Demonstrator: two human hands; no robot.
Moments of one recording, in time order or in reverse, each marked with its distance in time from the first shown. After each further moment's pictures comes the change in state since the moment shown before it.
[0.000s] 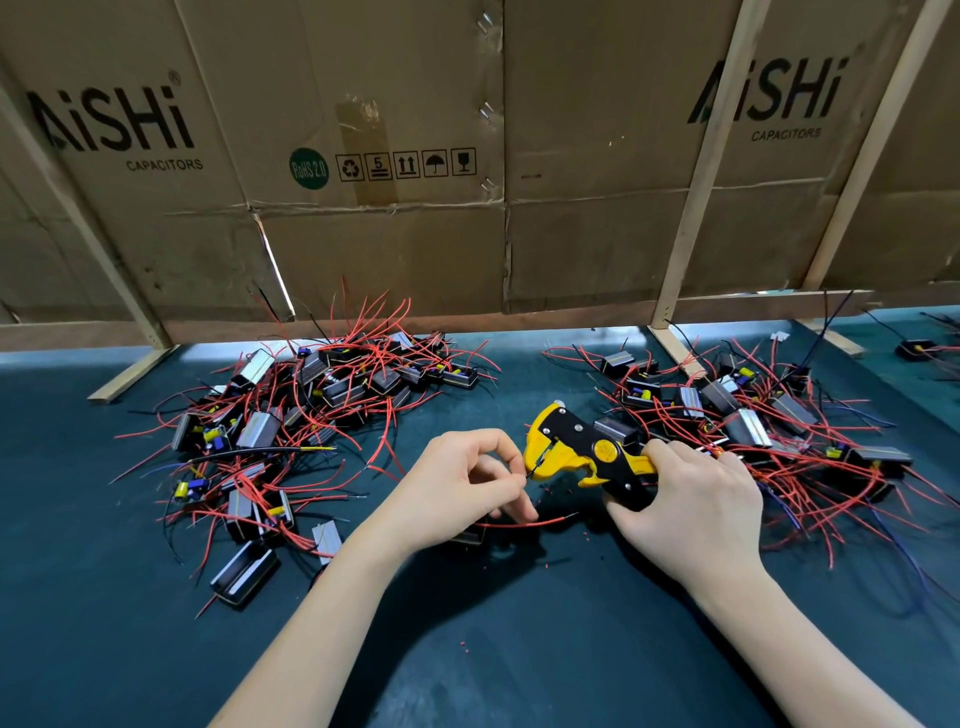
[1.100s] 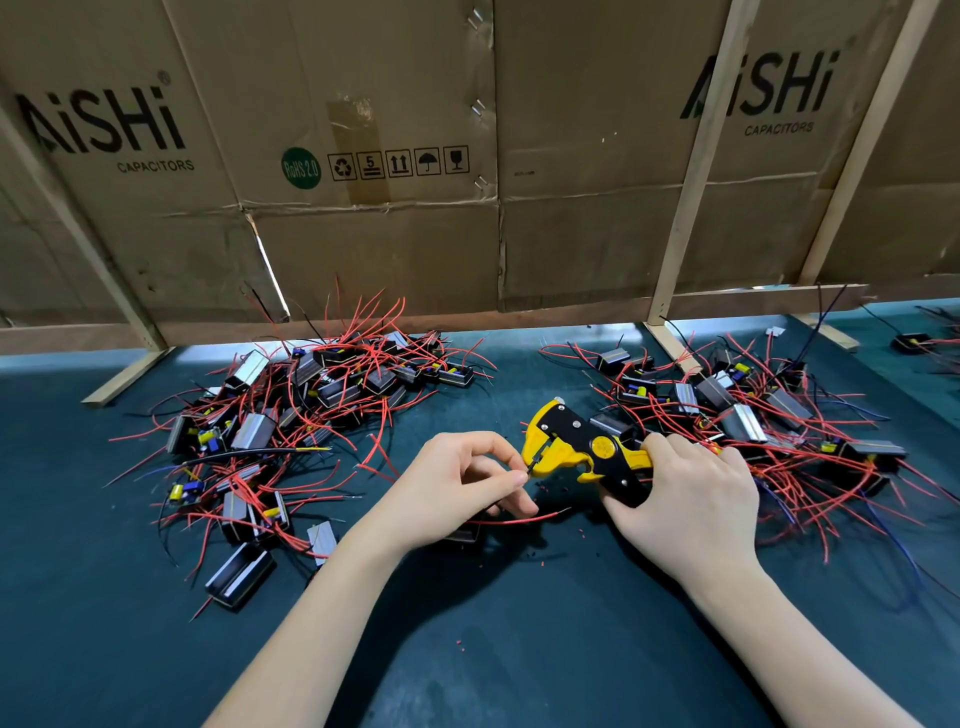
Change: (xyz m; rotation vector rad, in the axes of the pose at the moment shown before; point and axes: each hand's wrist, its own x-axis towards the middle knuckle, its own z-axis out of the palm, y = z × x) left_hand 0.003 -0.008 0.000 -0.069 -0.027 0.008; right_hand -0.001 0.001 0.003 -0.057 -0.034 0.024
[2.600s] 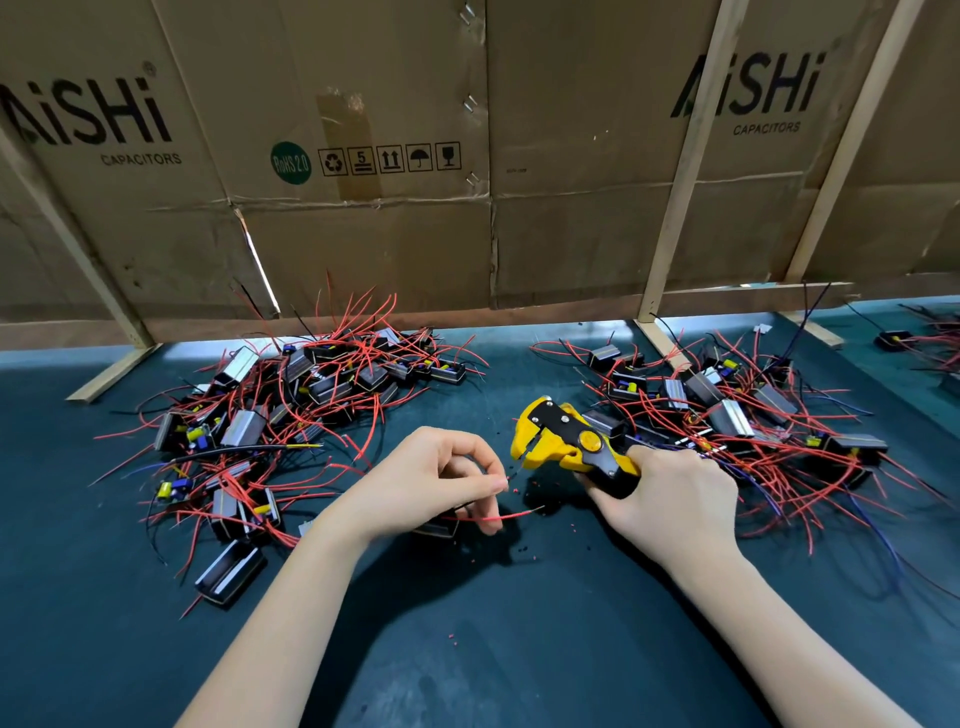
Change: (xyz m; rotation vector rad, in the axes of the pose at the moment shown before) left_hand -0.007 0.012 -0.016 0.067 -0.095 -0.077; right_hand 0.004 -0.003 -0.001 -0.029 -0.256 0.145
